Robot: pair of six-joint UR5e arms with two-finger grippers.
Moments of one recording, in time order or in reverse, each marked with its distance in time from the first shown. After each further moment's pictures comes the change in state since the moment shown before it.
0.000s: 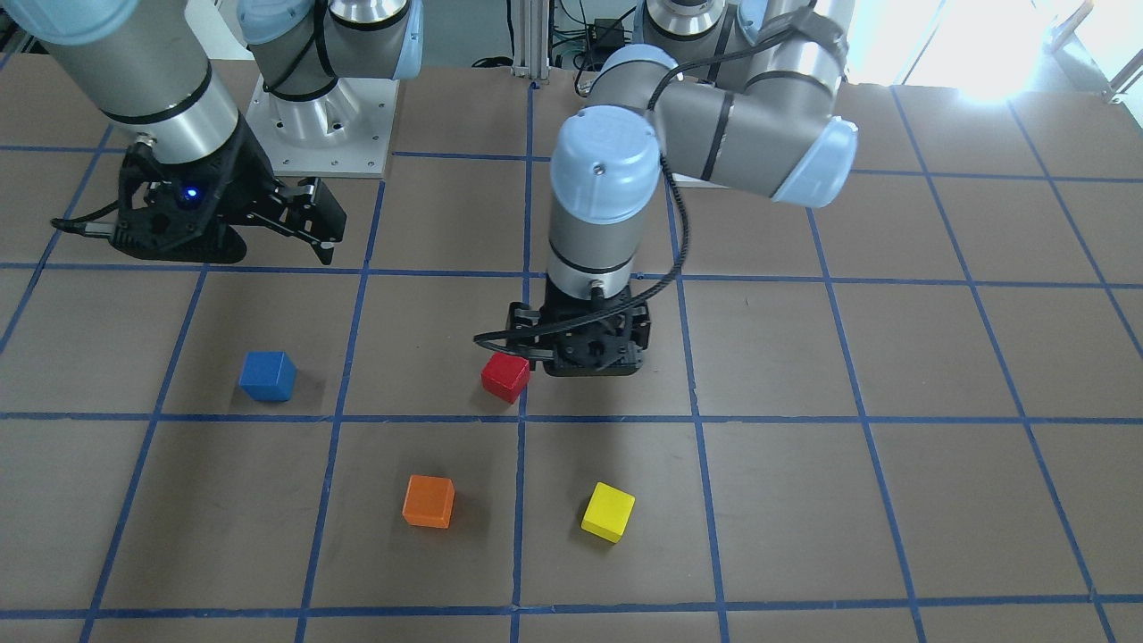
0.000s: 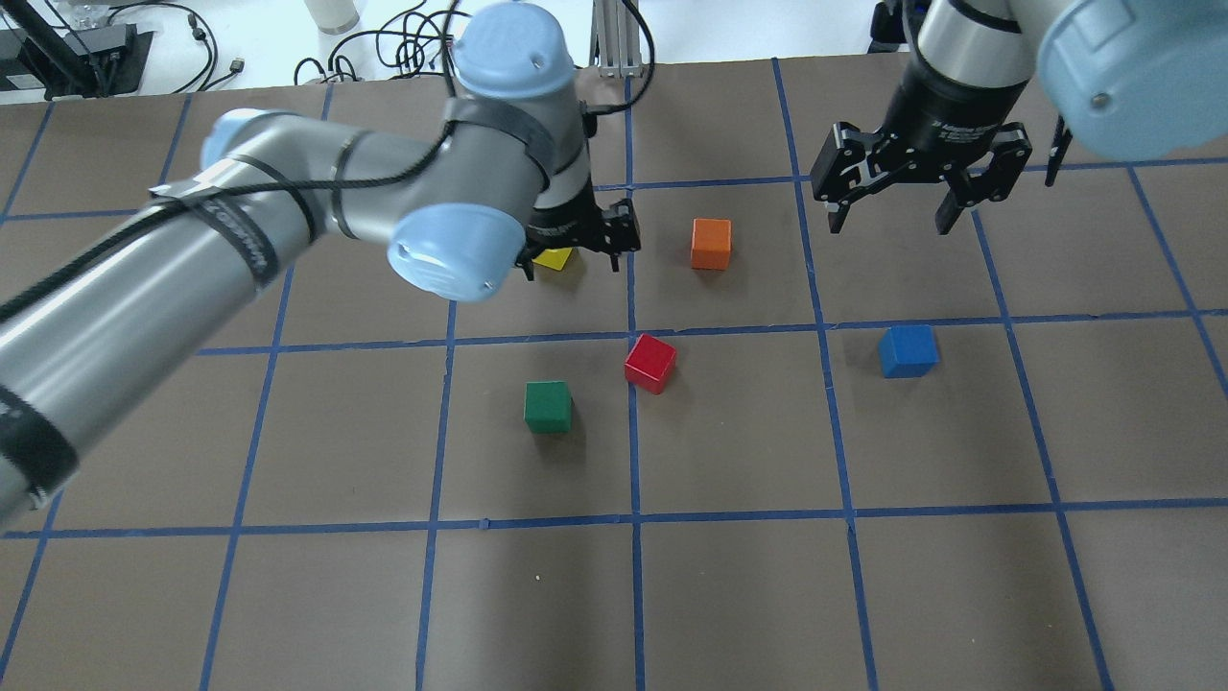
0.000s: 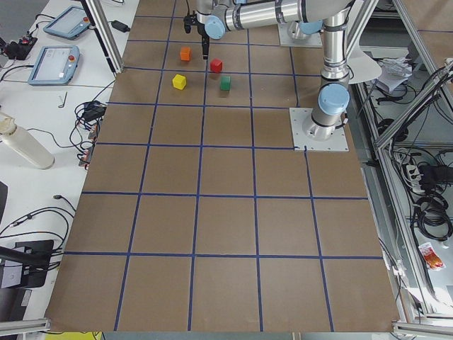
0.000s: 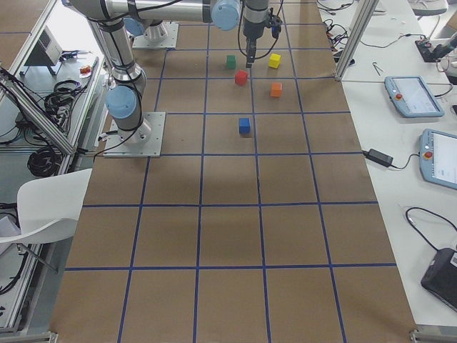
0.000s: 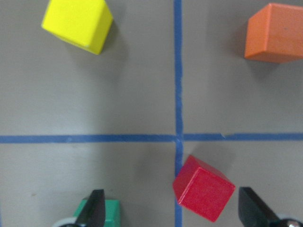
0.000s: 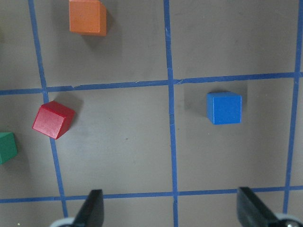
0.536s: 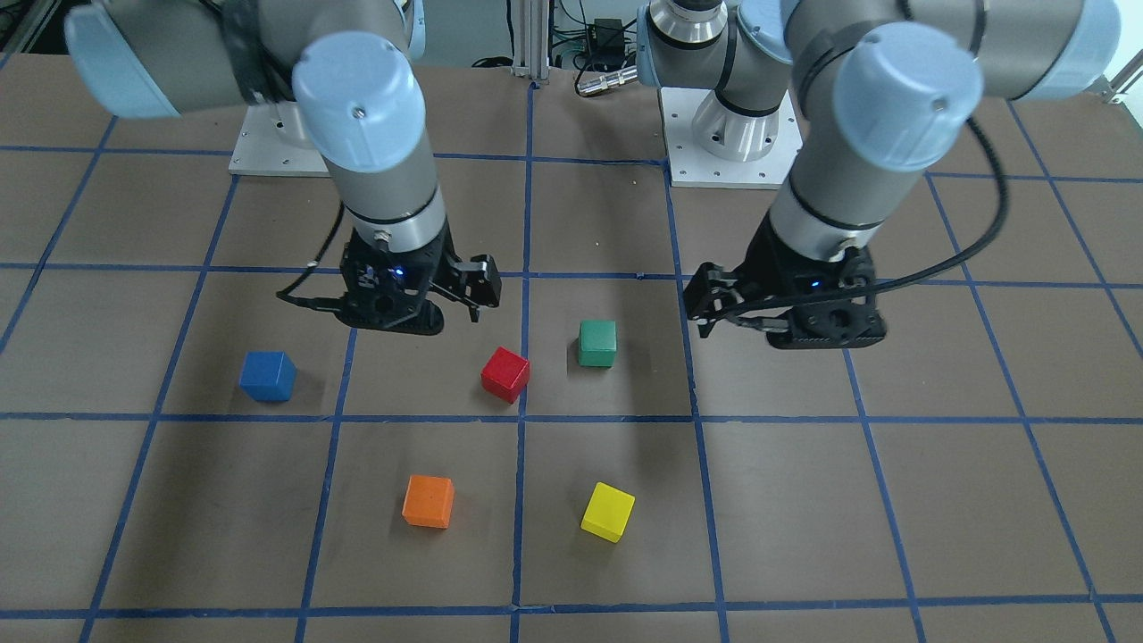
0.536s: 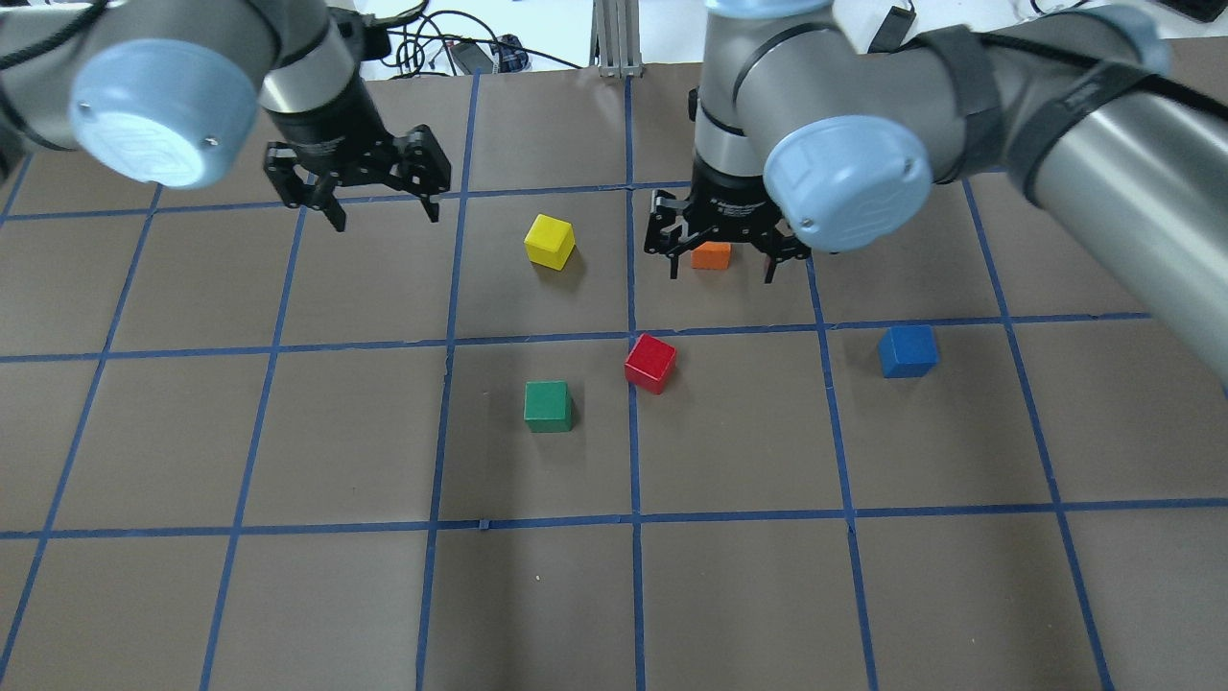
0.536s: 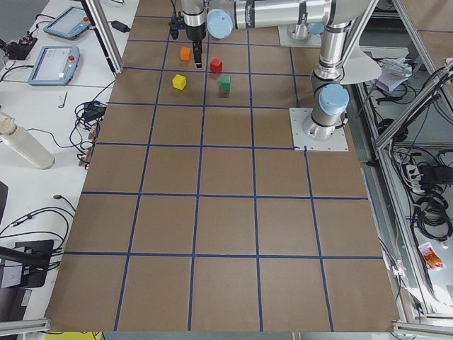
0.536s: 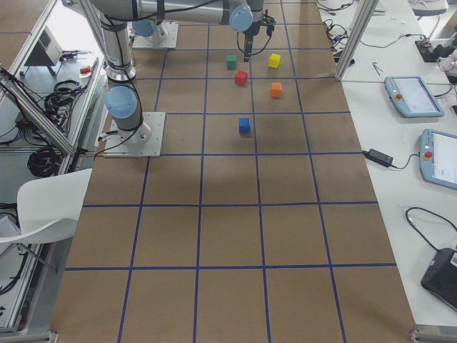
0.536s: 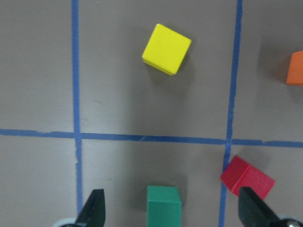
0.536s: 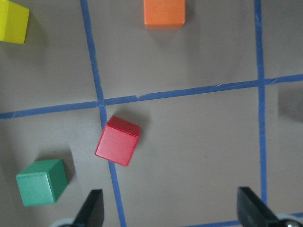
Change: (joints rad) left arm 0.284 0.144 0.064 -0.273 -0.016 0.296; right arm 0.247 0.196 0.016 -0.230 -0.001 0.337
